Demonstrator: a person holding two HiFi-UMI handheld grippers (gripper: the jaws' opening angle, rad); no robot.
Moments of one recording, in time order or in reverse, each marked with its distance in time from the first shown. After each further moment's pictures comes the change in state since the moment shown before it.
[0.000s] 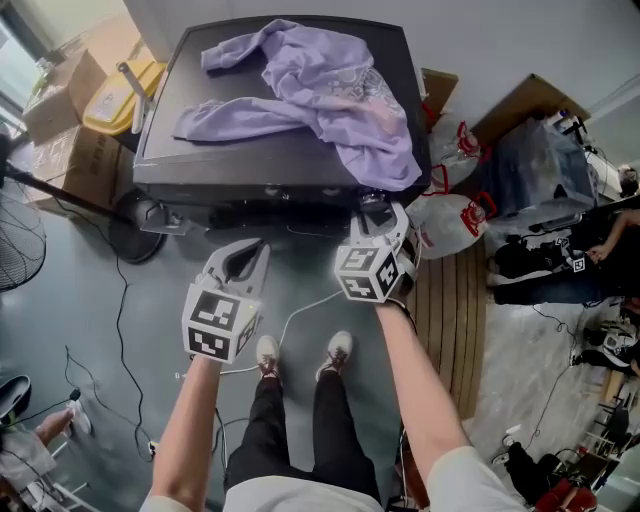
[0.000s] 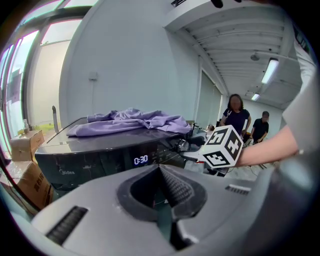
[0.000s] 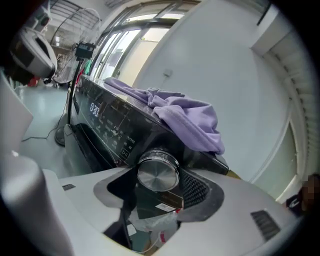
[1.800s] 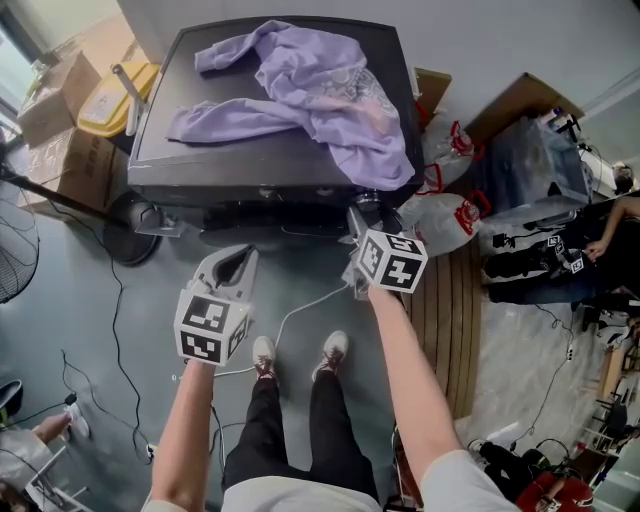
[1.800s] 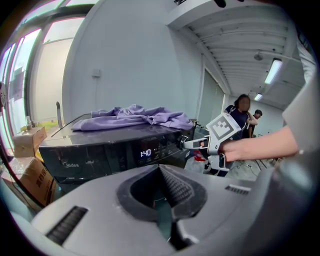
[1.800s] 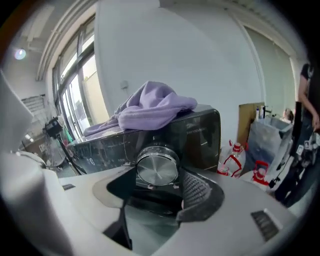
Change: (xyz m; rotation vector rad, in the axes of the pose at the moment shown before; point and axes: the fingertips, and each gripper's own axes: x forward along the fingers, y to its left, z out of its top) left arm -0.006 0.006 -0.015 -0.025 0.026 0.015; right arm 0.000 -0.005 -0.014 0.779 0.000 0.243
